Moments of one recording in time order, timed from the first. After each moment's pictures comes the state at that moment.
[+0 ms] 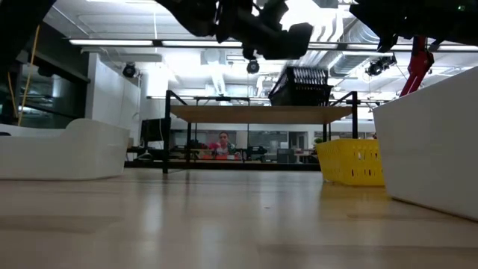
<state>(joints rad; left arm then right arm) 0.29 1.99 1.50 0.41 -0.46 0.24 0.20 0.67 0.12 0.90 0.31 -0.13</state>
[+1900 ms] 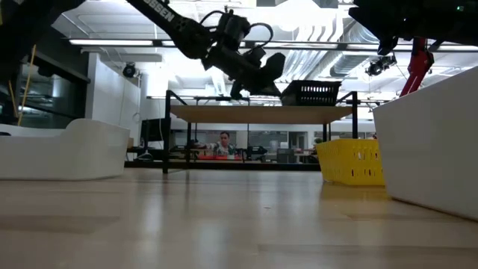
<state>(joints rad) 0.56 2.02 1.50 0.22 -0.12 -0.15 0.20 0.67 0.12 0.90 0.33 -0.10</state>
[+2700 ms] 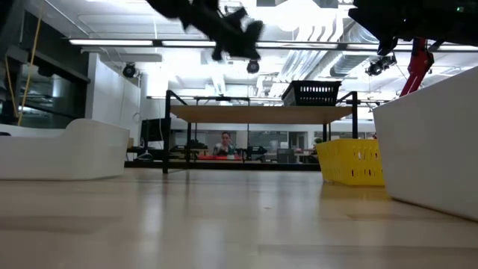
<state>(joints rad) 0.54 1.72 1.48 -0.02 -0.18 0.02 0.20 0.67 0.12 0.89 0.33 -0.11</state>
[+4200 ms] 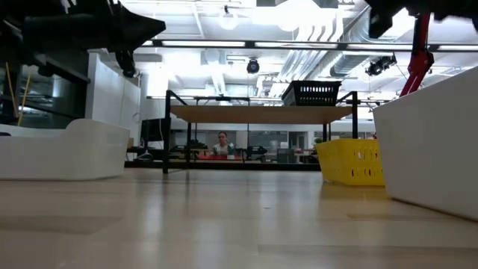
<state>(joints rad) 0.21 0.82 0.14 0.93 -0.14 -0.16 0.33 0.74 0.33 0.51 0.20 0.05</state>
